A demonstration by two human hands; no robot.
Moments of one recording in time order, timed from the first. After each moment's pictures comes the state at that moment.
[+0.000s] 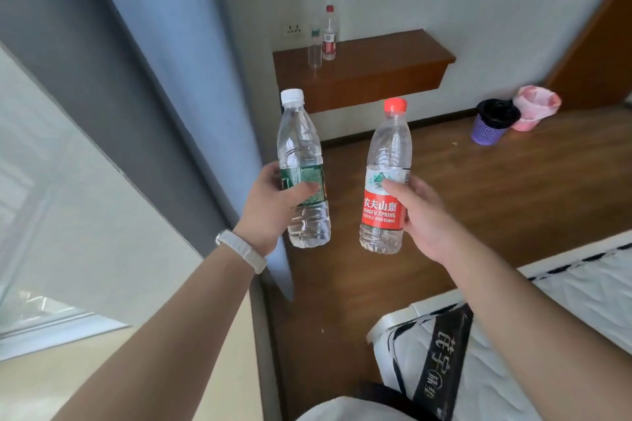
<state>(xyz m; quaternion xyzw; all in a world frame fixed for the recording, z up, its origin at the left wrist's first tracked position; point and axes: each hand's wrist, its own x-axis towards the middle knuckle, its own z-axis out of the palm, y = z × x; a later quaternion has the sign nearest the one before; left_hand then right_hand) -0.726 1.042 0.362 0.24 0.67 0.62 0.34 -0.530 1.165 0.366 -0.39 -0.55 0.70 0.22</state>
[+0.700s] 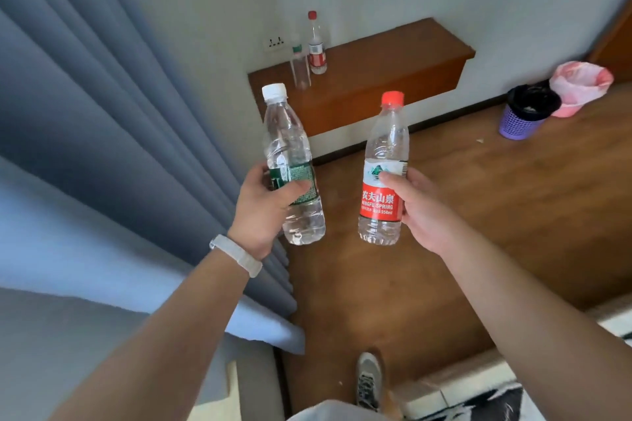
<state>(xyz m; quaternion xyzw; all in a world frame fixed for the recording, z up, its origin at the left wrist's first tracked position) -0.821 1.279 0.363 0.24 0.71 0.58 0.30 -0.629 1.419 0.328 -0.38 -0.52 0.74 0.21</state>
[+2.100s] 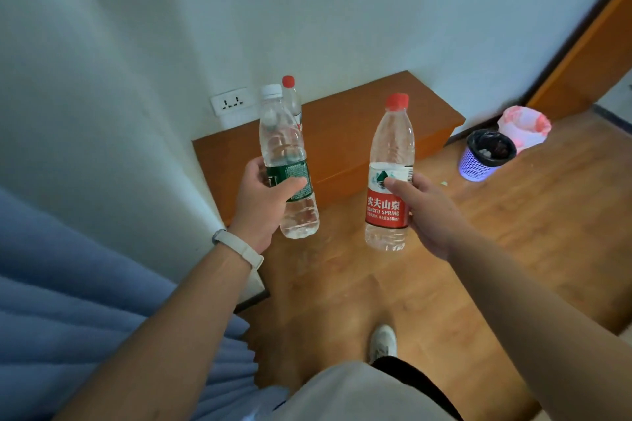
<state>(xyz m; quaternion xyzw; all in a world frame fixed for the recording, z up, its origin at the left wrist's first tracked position) -1.102 1.606 0.342 0.26 0.65 0.61 0.36 -0.873 1.697 0.349 -0.45 -0.54 0.65 0.28</state>
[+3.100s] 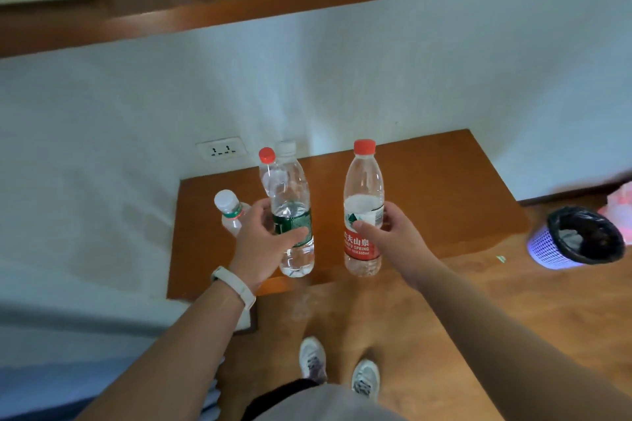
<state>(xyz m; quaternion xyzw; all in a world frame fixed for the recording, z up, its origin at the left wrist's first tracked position) -1.110 1.862 0.300 0.22 0.79 0.51 0.27 -0.943 2.024 0.292 -0.40 -0.63 0.66 0.11</state>
